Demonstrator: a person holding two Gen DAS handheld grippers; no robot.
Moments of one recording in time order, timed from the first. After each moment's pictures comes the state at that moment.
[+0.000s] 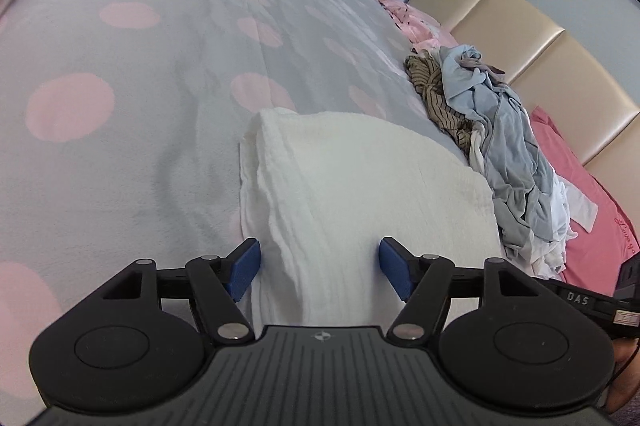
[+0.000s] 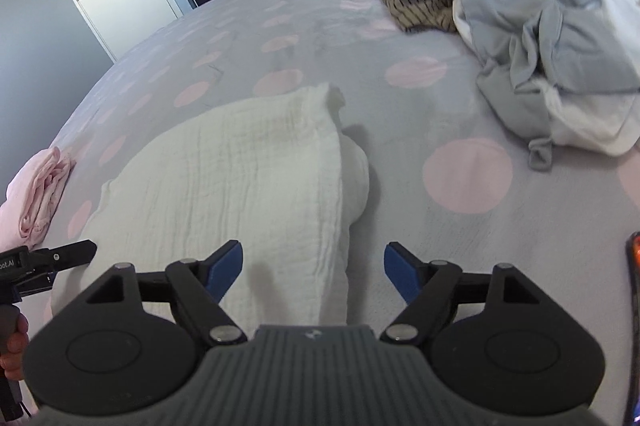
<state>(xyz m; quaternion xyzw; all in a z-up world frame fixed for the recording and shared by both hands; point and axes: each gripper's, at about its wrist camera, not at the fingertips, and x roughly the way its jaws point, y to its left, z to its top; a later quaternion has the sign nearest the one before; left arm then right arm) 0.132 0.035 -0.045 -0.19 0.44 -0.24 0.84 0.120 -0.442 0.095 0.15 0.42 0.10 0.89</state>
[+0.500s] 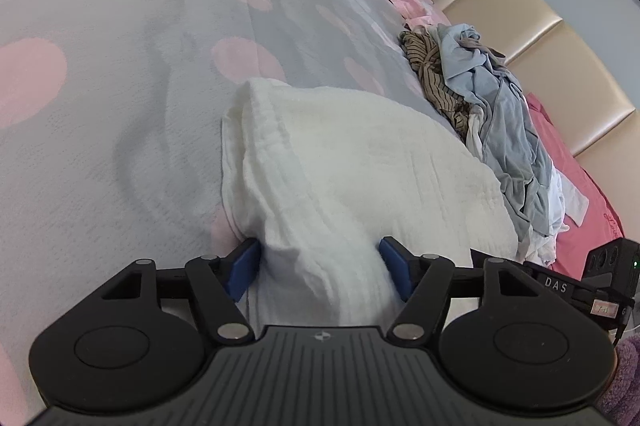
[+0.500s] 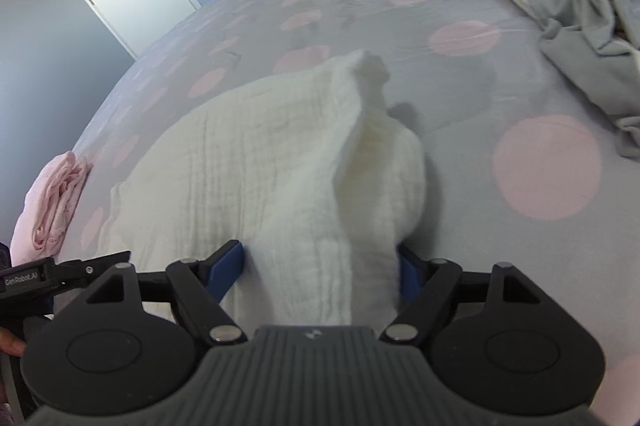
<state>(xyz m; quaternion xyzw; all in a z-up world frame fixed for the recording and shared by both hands) 0.160 0.023 -0.067 -0.19 0.46 -0.27 0.82 0.159 -0.419 0.065 0.19 0.42 0.16 0.87</state>
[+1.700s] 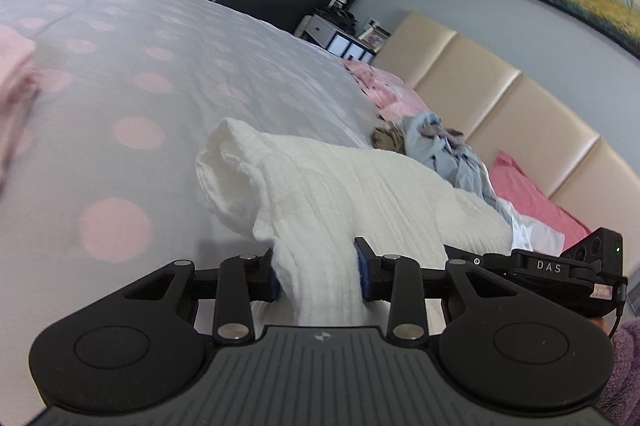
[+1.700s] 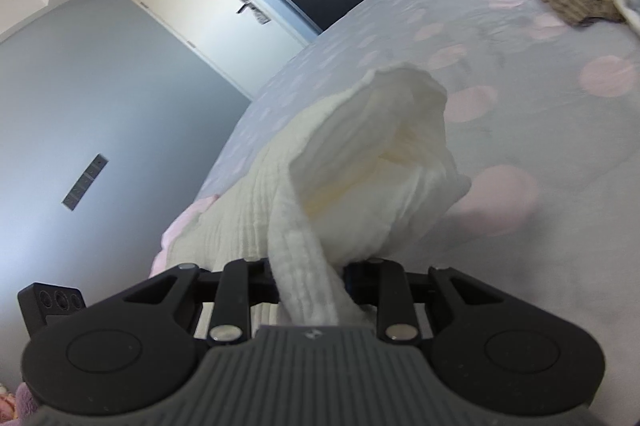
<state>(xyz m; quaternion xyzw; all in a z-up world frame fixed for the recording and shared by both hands) 0.114 0.114 0.044 -0.19 0.33 -0.25 0.89 0.144 -0.354 0.148 0.30 0.36 0.31 0.83</state>
